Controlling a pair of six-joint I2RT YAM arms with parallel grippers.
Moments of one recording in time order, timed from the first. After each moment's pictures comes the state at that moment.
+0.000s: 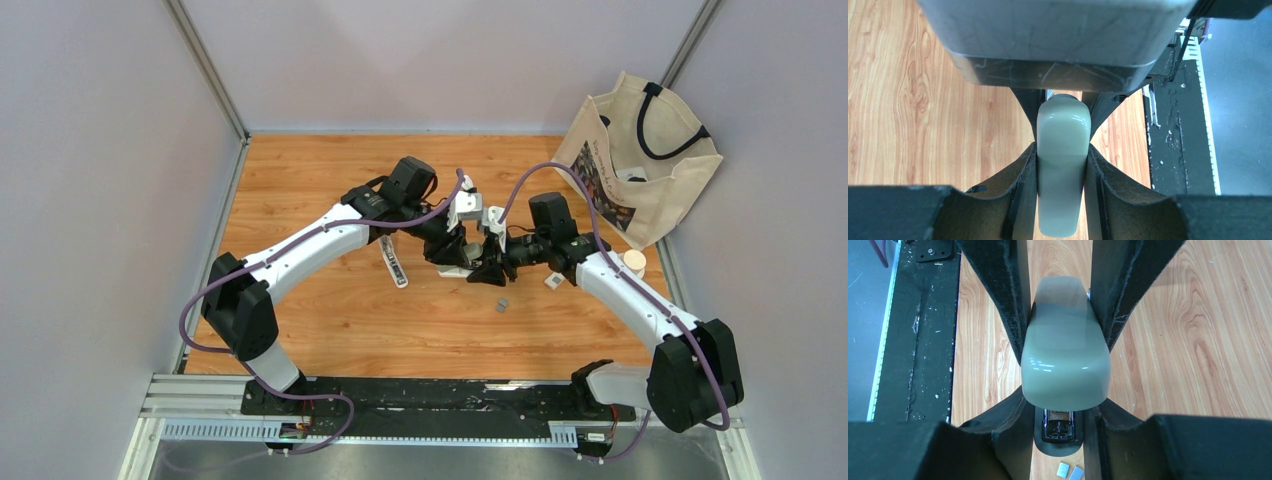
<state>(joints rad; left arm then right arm) -0.75 1.64 1.44 -0.57 0.81 0.44 0.41 1.26 0.86 -0.38 -0.98 -0.59</state>
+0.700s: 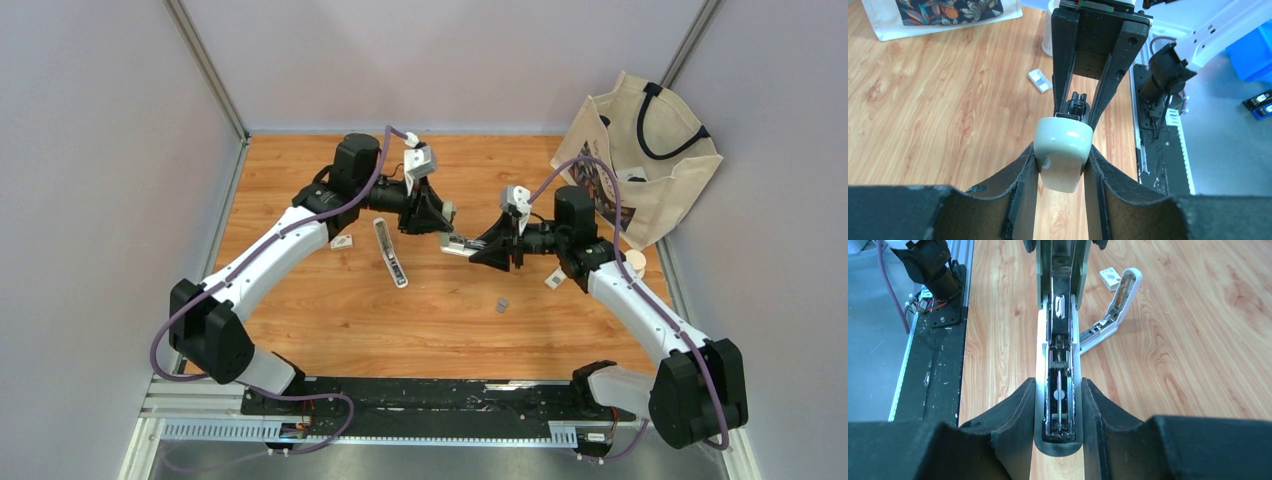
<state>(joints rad) -0.55 1.47 1.33 -0.27 0.97 0.16 0.30 1.18 0.79 -0.02 -1.10 -0.26</state>
